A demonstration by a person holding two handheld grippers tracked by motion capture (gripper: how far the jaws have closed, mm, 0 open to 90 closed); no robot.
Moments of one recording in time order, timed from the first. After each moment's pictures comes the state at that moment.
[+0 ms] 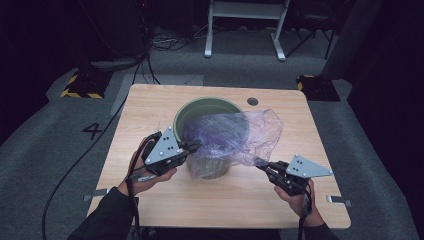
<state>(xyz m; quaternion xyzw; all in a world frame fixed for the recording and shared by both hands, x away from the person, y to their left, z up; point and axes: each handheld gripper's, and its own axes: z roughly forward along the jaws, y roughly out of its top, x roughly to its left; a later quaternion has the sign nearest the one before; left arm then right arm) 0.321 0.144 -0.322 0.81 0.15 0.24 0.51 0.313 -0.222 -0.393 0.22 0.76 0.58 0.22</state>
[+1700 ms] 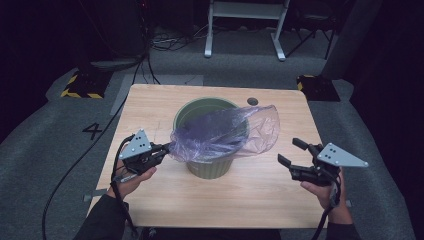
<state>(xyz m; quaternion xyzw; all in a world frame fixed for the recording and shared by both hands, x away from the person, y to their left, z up) 0.342 0.203 -0.376 0.78 0.23 0.20 0.54 0.323 -0.282 -0.362 0.29 0.73 0.55 0.27</state>
